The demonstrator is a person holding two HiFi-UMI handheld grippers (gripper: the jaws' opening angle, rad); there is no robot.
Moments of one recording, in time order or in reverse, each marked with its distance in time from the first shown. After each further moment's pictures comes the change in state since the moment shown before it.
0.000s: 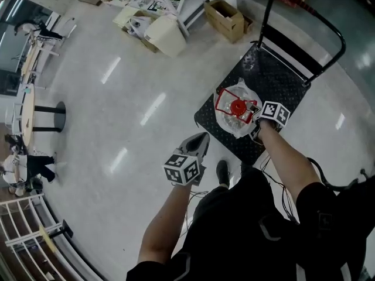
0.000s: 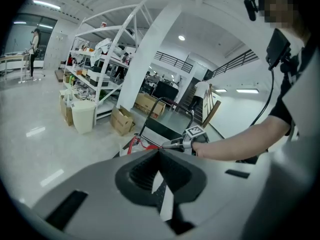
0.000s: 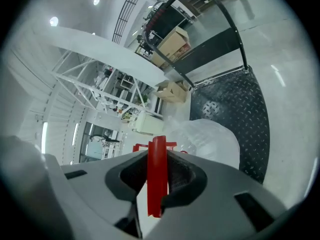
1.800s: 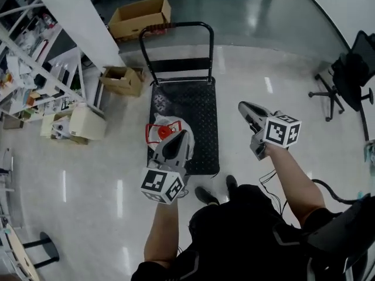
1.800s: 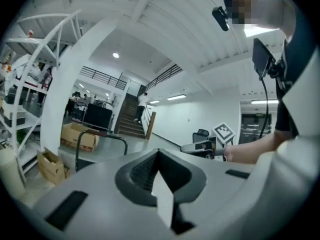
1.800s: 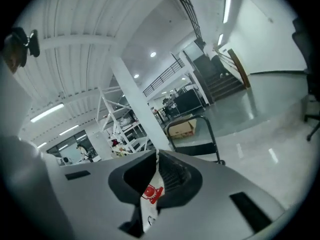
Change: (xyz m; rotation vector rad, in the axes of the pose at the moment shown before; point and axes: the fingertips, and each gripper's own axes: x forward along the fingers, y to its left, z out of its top) left arm -0.038 -0.228 0.101 0.469 -0.230 -0.656; right arm -0.416 0.090 -0.001 -0.442 -0.709 -0.089
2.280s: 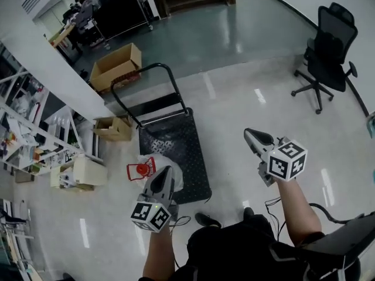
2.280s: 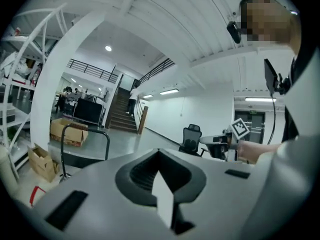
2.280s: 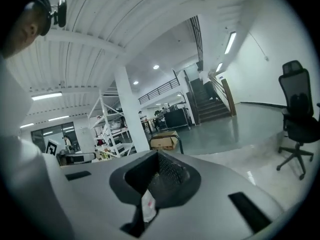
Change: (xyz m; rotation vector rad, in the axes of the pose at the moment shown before) left arm 0.048 -0.142 -0.010 0.006 0.073 -0.071; right arm -0.229 -0.083 0.040 -0.182 -0.128 -0.166
